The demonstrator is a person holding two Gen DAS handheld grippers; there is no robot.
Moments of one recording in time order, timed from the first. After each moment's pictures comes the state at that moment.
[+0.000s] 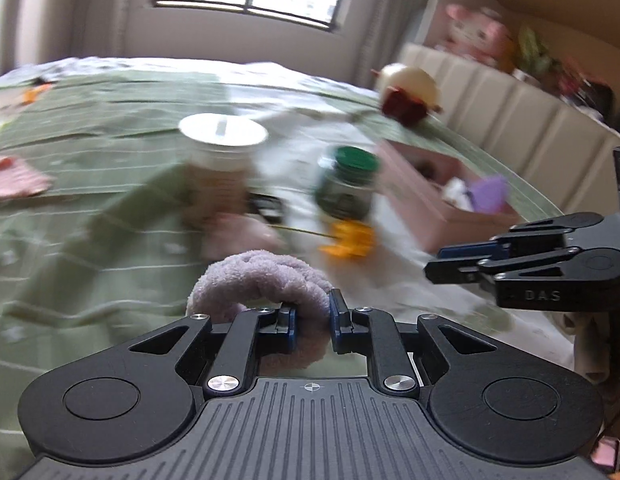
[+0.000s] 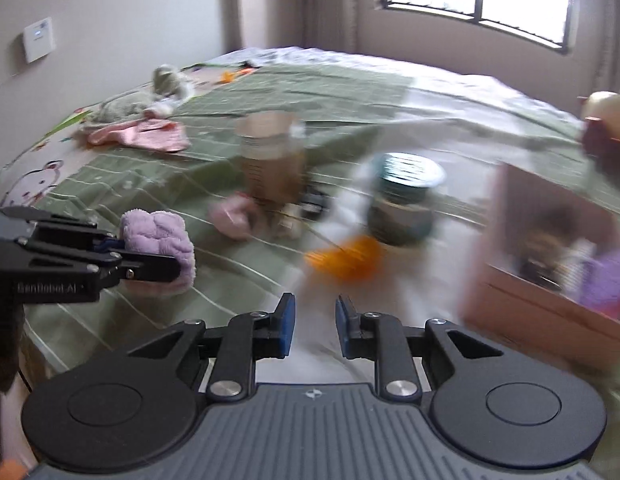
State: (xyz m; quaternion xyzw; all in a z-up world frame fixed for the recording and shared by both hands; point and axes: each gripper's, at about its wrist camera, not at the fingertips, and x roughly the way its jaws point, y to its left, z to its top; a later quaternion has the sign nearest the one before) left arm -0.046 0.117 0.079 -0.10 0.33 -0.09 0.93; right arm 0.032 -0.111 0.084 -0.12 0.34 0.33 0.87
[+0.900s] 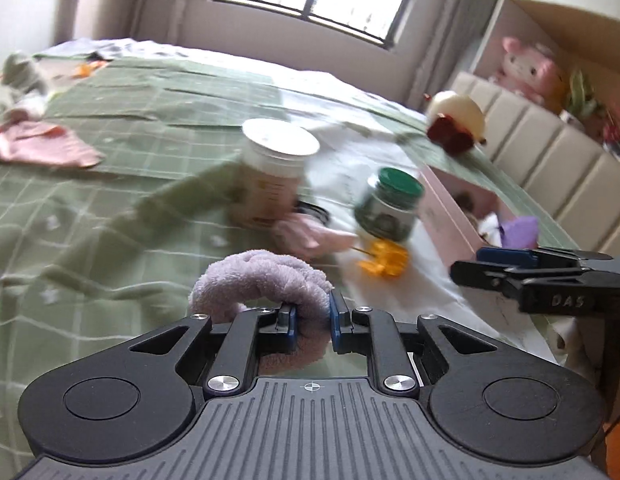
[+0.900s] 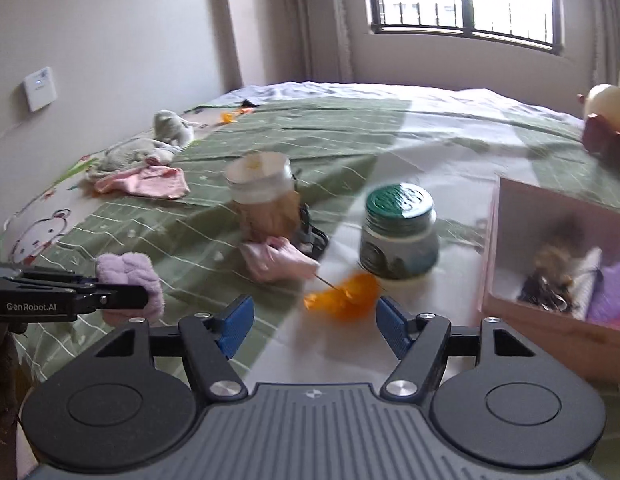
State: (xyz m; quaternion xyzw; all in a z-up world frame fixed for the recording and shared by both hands) left arm -0.064 0.141 0.086 -0.17 0.32 0.00 0.93; right arm 0.058 -0.107 0.086 -0.05 0.31 0.36 0.88
